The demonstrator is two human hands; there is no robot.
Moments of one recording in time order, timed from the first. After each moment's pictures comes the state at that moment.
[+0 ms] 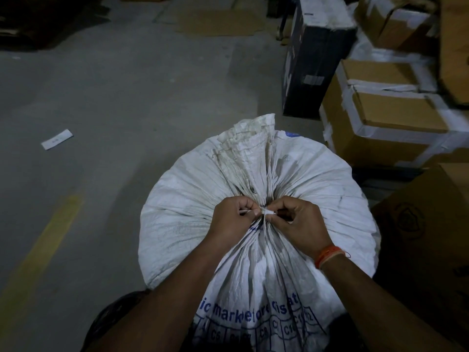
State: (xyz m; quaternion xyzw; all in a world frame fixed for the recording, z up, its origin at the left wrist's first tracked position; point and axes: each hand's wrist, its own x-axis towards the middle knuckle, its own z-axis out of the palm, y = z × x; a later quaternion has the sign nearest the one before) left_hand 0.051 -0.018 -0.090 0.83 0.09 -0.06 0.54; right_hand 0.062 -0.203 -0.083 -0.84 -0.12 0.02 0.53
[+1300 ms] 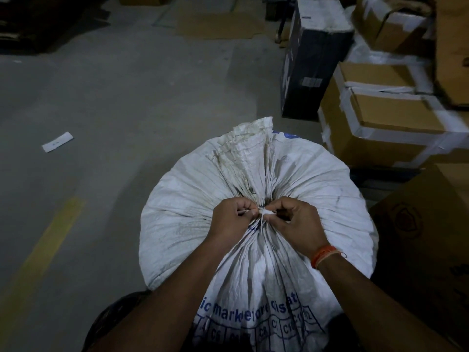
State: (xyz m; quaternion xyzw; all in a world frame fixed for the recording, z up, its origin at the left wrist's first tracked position) left_hand 0.051 -0.020 -0.093 0.83 0.11 -0.05 0.55; right_hand 0.061 -0.200 -0.087 -0.85 -0.11 0.00 0.51
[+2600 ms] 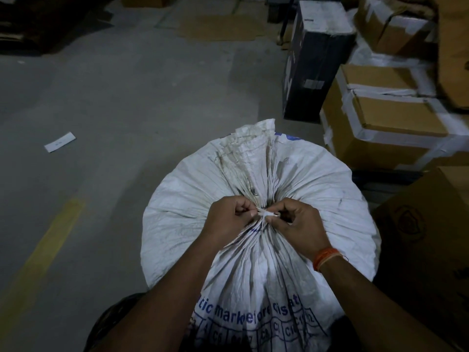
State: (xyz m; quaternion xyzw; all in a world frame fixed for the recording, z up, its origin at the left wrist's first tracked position) left_hand 0.054 0.000 -0.085 0.87 0.05 -0.07 0.49; right_hand 0.062 -0.200 -0.089 -0.83 -0.11 0.02 0.54
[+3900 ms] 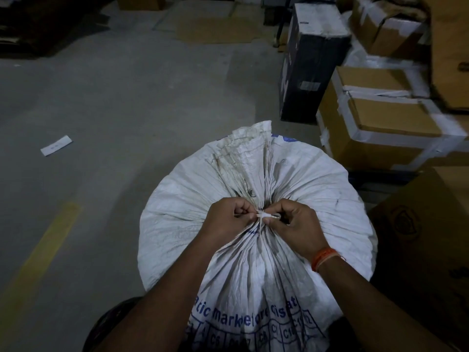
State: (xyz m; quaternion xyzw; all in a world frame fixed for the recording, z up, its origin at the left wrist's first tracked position) left_hand 0.059 -0.001 -0.084 0.87 0.03 -0.08 0.49; right_hand 0.066 -0.202 -0.089 -0.83 -0.12 0.02 0.54
